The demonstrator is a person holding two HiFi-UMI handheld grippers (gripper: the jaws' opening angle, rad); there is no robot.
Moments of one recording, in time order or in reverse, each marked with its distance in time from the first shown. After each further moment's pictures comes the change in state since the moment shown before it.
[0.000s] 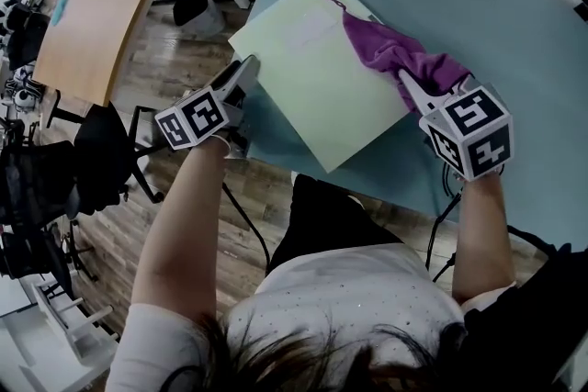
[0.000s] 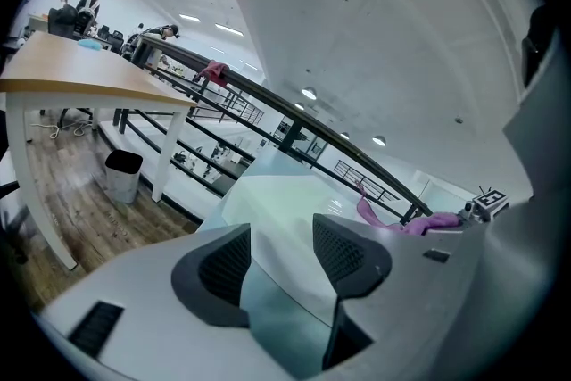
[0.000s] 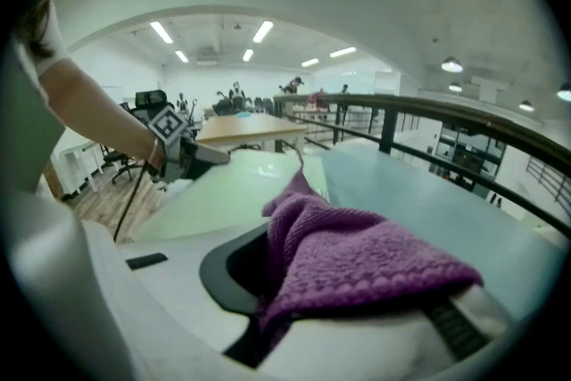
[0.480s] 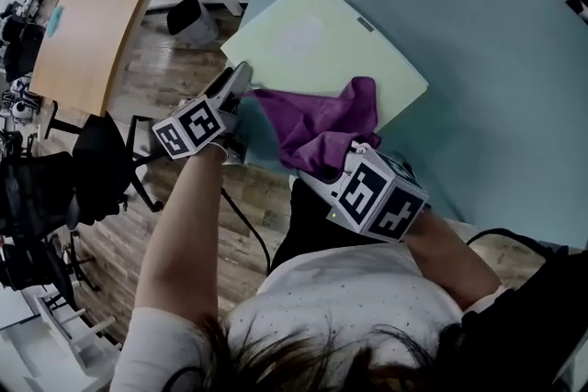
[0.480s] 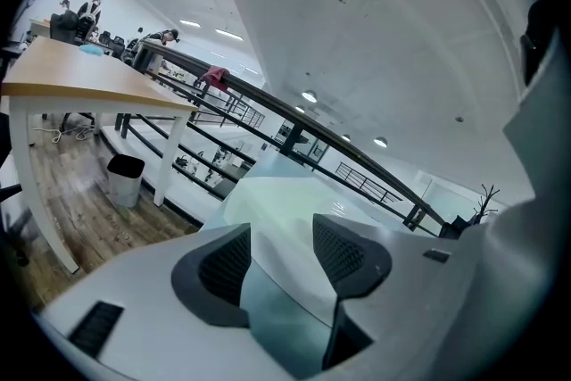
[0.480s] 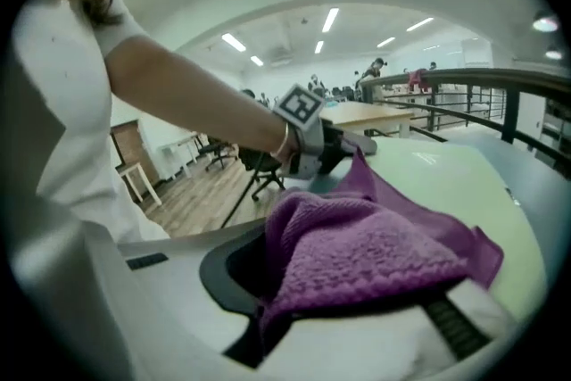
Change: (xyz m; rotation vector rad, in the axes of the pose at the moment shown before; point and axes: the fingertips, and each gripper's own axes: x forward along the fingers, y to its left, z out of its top) left arm -0.002 -0.003 0.000 0.010 -0.024 0.016; right arm 0.015 0.216 -0.008 -0.170 0.047 0.545
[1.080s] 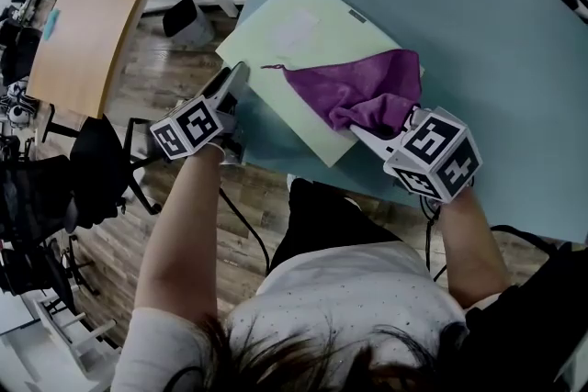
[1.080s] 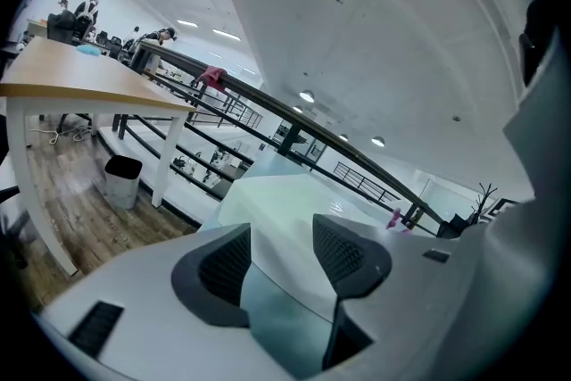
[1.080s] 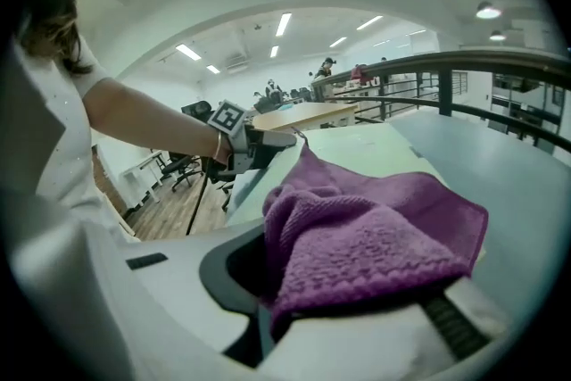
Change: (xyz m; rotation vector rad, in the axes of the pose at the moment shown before) left arm -0.001 -0.003 -0.007 0.016 -0.001 -0.014; right arm -0.064 -0.082 -0.051 0.218 -0.016 -0.202
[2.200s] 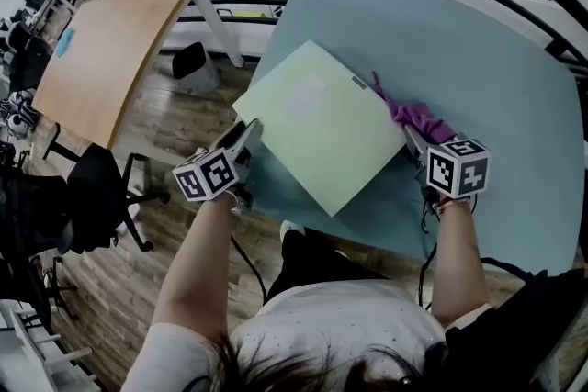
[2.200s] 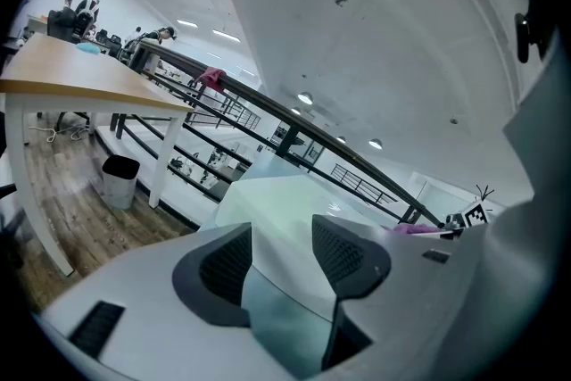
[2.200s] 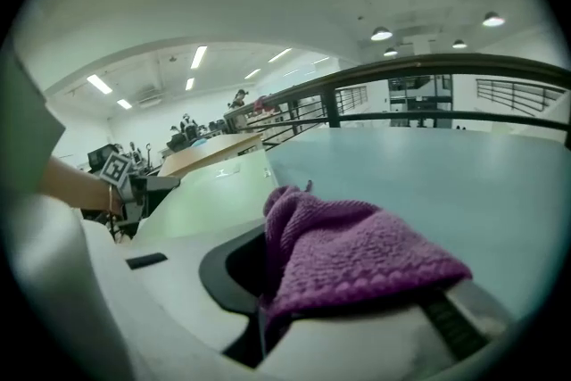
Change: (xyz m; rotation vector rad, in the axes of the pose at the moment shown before) left arm -0.009 0.007 0.007 0.010 -0.007 -0.010; right arm -0.063 -0.147 -0.002 0.354 -0.187 -0.464
